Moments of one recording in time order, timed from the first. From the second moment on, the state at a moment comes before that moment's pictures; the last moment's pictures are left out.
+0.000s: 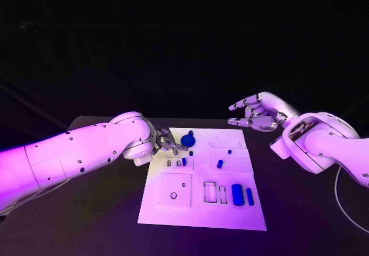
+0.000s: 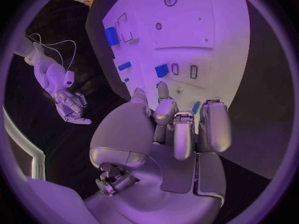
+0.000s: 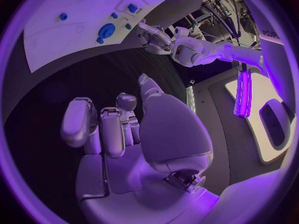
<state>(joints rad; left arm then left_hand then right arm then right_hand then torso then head) 1.29 -0.66 0.01 1.41 -1.00 0.06 -0.63 1.14 0.06 -0.17 0.29 0.07 0.99 0.04 0.60 0.51 1.32 -0.03 1.20 1.11 1.46 -0.08 1.57 1.31 0.08 1.43 0.03 1.39 1.28 1.30 -0.97 0.00 1.68 -1.08 -0.45 0.00 1.34 -0.06 0.03 0.15 0.26 0.92 0.16 0.09 0.07 1.23 0.07 1.02 1.03 1.47 -0.01 1.41 1.30 0.09 1.36 0.09 1.32 1.06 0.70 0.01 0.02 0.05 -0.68</state>
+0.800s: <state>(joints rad) 1.29 -0.56 0.00 1.29 -1.05 0.18 -0.65 1.11 0.06 -0.22 0.29 0.05 0.98 0.04 0.62 0.55 1.33 -0.03 1.21 1.13 1.46 -0.08 1.57 1.31 0.08 1.44 0.02 1.41 1.30 1.30 -0.95 0.00 1.66 -1.07 -0.43 -0.02 1.34 -0.06 0.03 0.16 0.27 0.92 0.15 0.10 0.07 1.23 0.07 1.02 1.03 1.47 -0.01 1.41 1.29 0.09 1.35 0.09 1.31 1.04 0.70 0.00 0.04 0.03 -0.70</state>
